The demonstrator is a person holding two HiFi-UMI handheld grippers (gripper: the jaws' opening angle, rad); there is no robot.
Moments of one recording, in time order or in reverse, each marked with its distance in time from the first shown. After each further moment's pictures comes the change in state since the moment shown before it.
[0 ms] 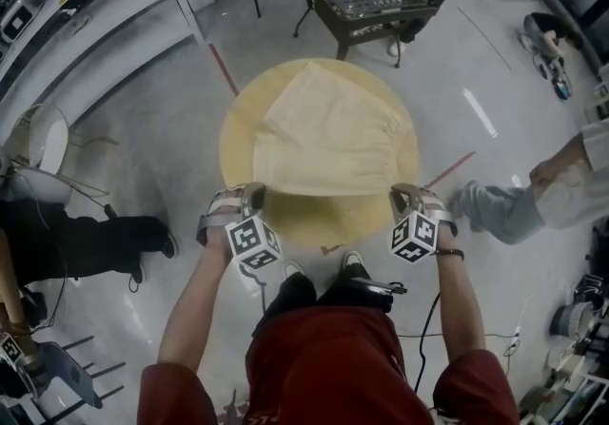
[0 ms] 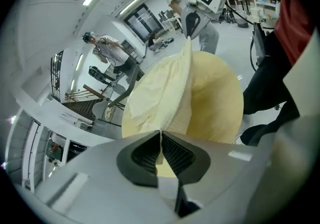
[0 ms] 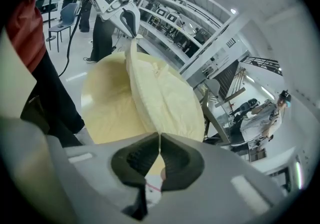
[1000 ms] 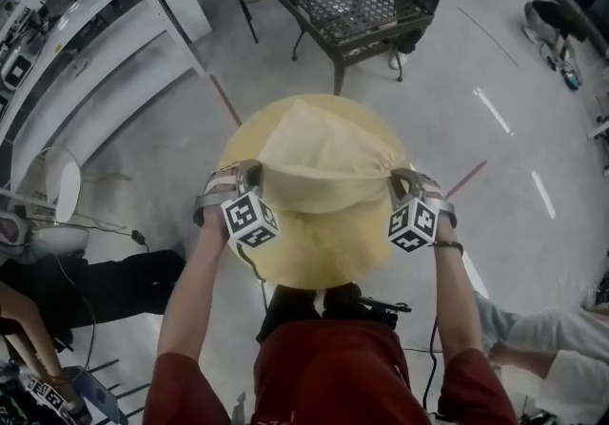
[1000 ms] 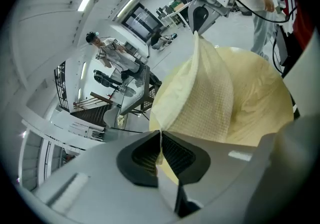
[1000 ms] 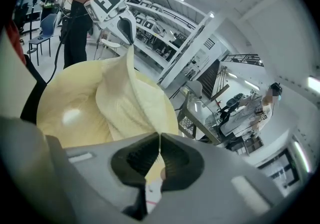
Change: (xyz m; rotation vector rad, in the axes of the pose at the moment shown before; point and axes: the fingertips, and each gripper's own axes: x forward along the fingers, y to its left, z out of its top) left arm 0.073 0.156 0.089 0.086 0.021 0.099; right arm 0.036 -0.154 0.002 0.158 -0.085 -0.121
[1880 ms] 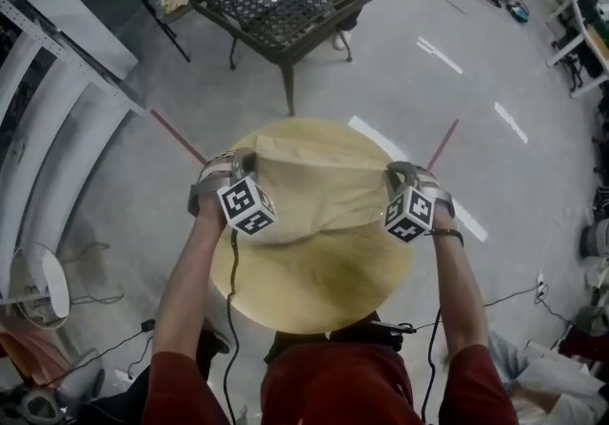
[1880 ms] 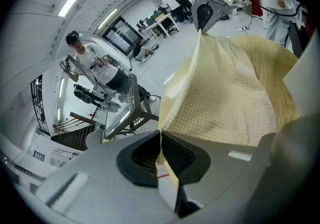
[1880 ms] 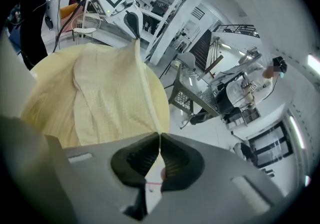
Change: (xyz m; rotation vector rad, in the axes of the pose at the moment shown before) left arm 0.196 0.073 0.048 0.174 -0.173 -0.171; right arm 0.108 -0.048 -0.035 0.176 0.278 -0.009
